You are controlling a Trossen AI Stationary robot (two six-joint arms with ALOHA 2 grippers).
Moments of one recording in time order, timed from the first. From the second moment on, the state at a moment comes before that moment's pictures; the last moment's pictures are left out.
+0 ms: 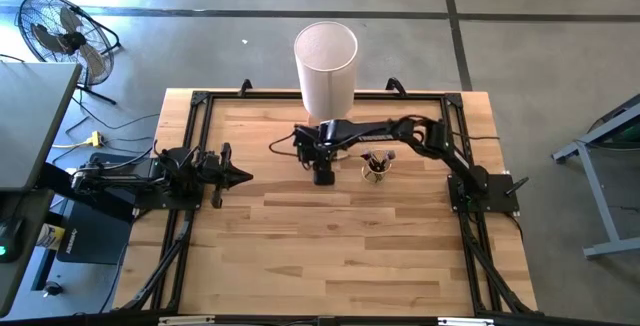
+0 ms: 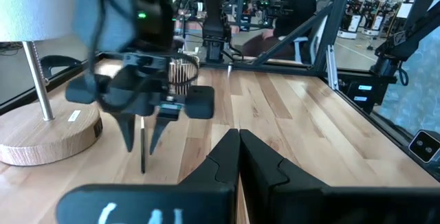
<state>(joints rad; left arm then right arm) 0.01 0.01 0.06 -0.11 0.04 -0.08 -0.20 2.28 1.80 -0.79 0.02 -0.24</state>
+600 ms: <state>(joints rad) 0.01 0.01 0.06 -0.11 0.03 -0.08 -0.14 2.28 1.66 -0.71 -0.06 -0.21</state>
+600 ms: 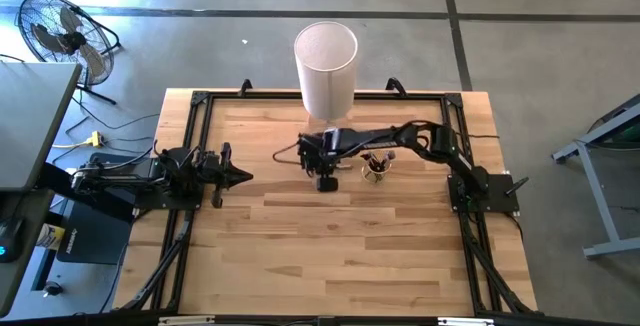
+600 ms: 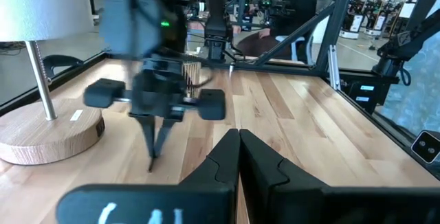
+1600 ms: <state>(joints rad) 0.01 0.01 0.06 -0.11 0.03 -0.08 0.37 2.23 1.65 -0.94 0.09 -0.73</state>
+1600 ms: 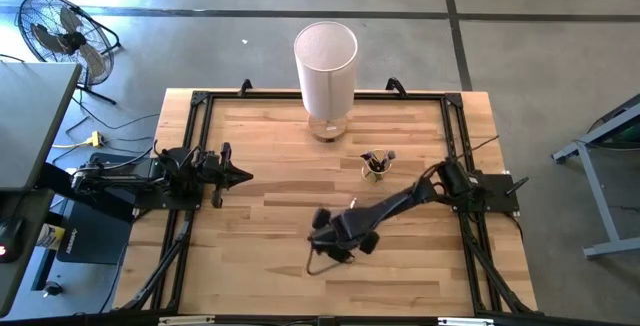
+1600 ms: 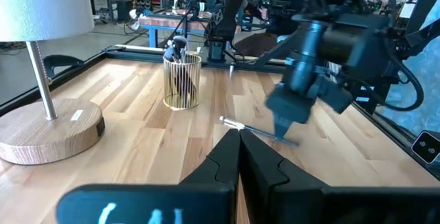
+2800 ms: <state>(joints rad) 0.01 0.01 0.06 -0.11 0.03 -0.08 0.64 2.07 1.65 -1.05 0.29 -0.27</state>
